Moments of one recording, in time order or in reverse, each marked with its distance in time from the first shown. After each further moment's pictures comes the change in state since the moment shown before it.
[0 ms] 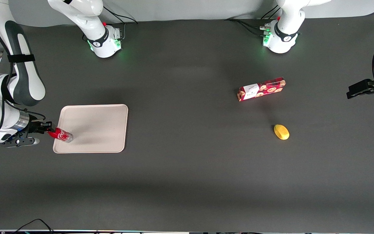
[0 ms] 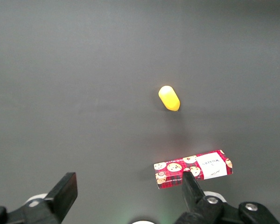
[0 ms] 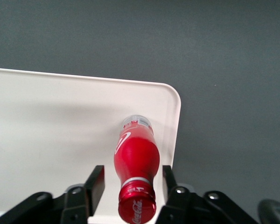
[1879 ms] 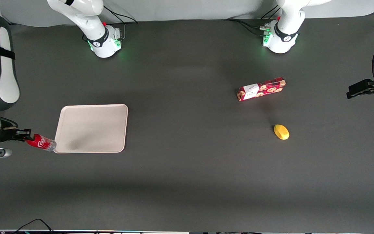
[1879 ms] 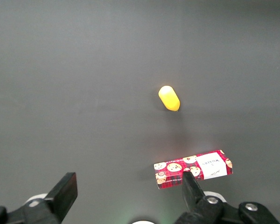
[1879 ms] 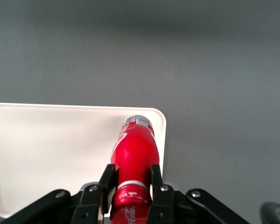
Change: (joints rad) arm 0.040 0.062 -0.009 0.327 0.000 -0.256 0.054
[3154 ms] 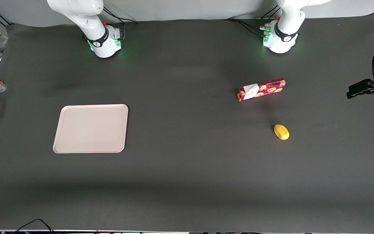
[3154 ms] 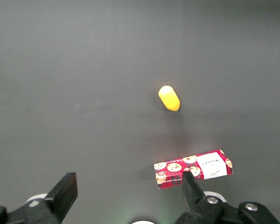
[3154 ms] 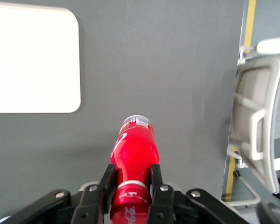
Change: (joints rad) arm 0.043 -0.597 -0.388 -0.346 -0.171 -0.143 -0.300
